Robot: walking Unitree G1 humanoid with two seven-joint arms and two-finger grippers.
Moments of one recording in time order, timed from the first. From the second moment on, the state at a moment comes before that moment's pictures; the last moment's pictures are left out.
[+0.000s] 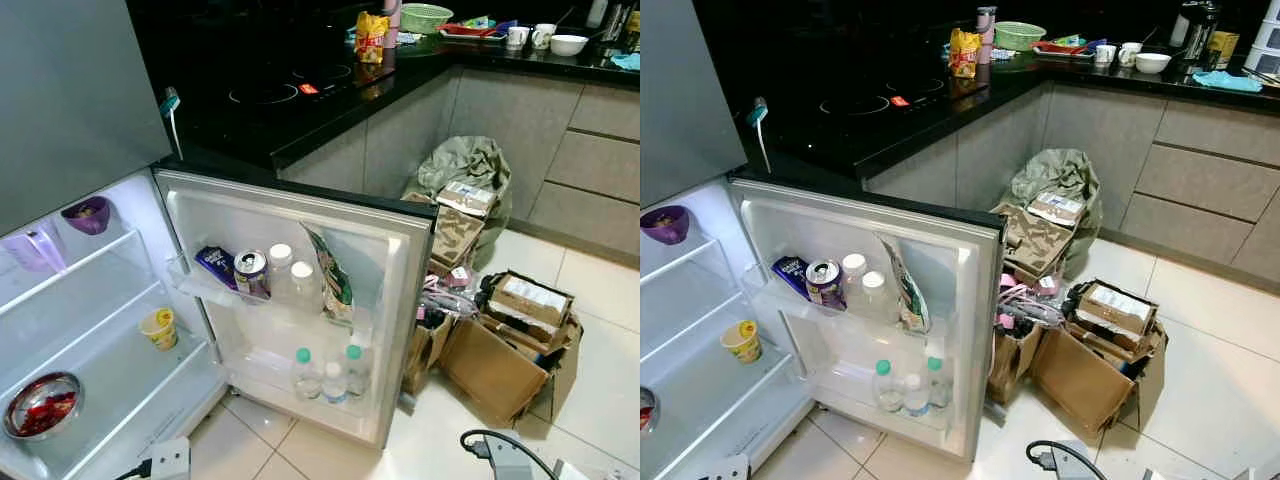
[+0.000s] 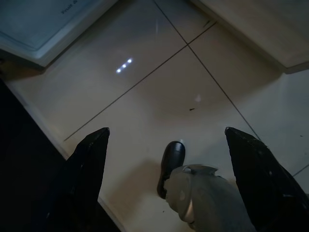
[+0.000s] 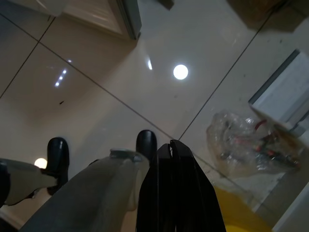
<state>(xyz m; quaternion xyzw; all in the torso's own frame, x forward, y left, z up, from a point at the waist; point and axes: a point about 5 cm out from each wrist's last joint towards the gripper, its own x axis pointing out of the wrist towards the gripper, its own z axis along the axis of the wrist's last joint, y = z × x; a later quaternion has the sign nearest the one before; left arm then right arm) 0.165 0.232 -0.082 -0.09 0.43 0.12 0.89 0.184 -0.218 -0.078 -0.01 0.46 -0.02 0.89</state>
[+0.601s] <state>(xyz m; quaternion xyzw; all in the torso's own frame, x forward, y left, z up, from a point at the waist) 0.161 0.229 -0.085 -0.09 0.44 0.12 0.89 0.180 -0.218 -0.080 0.01 0.47 -0.01 0.88</state>
